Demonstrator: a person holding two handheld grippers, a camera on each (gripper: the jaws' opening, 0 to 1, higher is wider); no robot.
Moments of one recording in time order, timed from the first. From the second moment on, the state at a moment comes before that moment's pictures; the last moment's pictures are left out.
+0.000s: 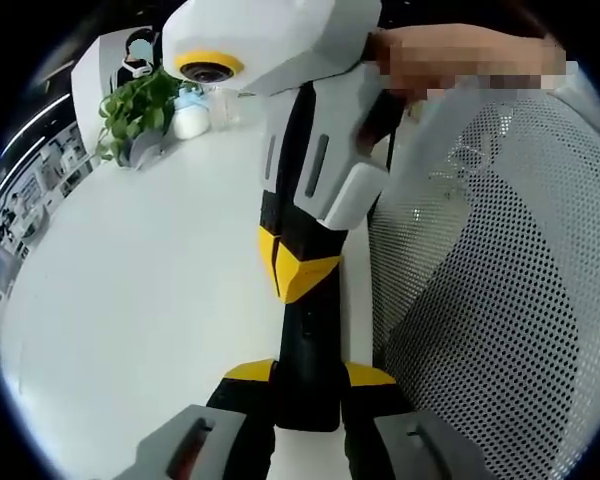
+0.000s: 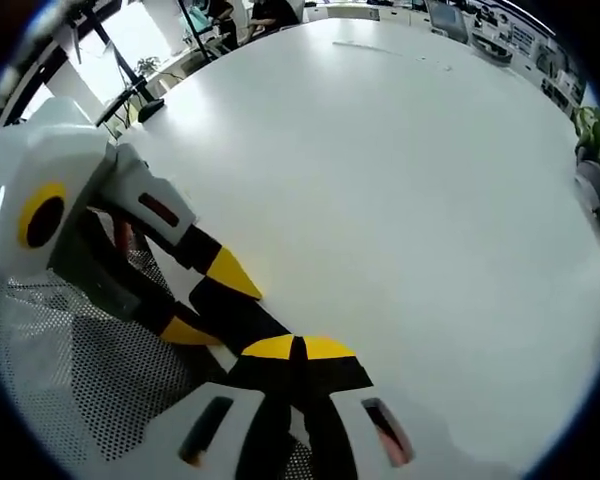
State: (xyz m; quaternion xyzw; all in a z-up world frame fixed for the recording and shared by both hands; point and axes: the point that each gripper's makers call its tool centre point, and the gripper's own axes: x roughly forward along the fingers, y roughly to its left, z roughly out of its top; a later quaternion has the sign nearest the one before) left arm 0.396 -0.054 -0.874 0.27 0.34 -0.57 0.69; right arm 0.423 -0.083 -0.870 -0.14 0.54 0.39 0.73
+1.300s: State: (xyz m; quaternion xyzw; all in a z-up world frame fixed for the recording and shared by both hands) left arm 0.396 -0.054 -0.874 0.27 0.34 -0.57 0.69; right arm 0.403 -0.088 -0.865 -0.18 0.54 0.42 0.71
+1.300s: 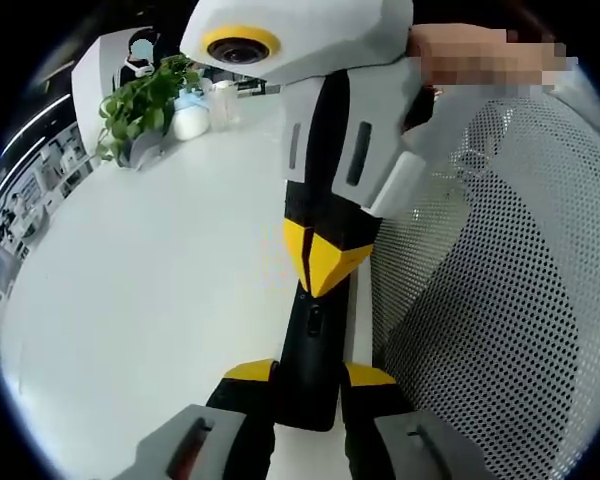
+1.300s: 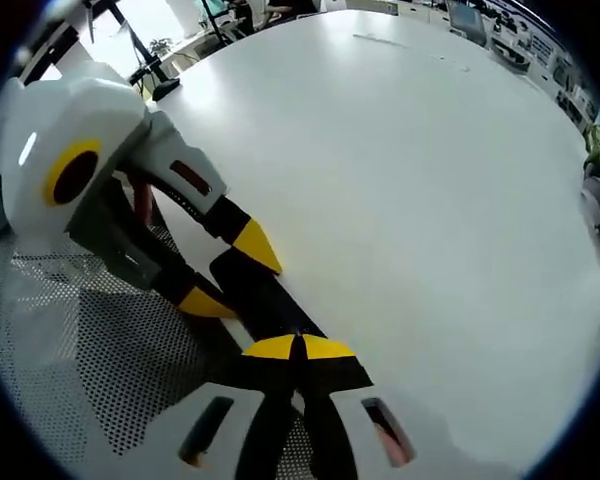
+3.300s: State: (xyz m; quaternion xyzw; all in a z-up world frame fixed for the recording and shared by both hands) left arm 0.405 -0.053 -0.873 0.26 0.36 -0.55 0.71; right arm 0.415 -0.083 -0.865 -0.25 0.49 0.43 0.71
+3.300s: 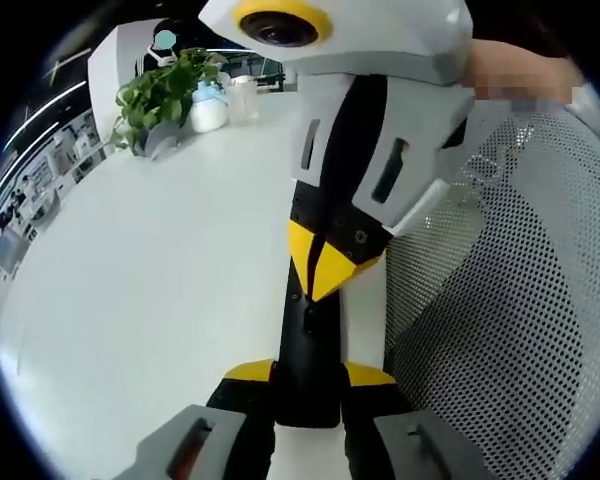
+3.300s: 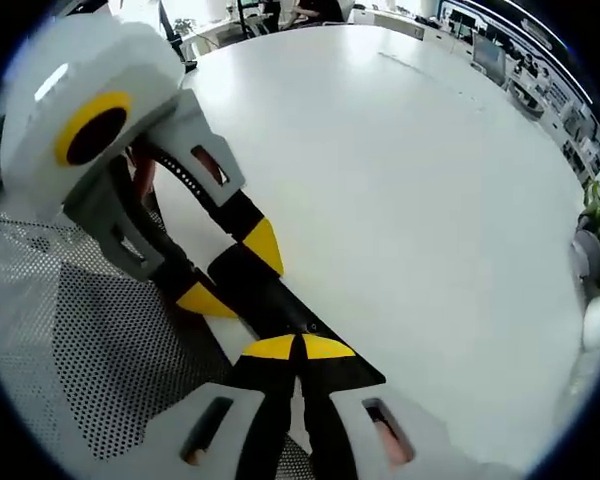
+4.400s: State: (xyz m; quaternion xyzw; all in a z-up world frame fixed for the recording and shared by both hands) left arm 0.404 -0.053 -0.874 0.26 0.35 -0.55 0.71; right arm 0.405 -0.087 -0.865 -0.23 0.52 0.43 0.70
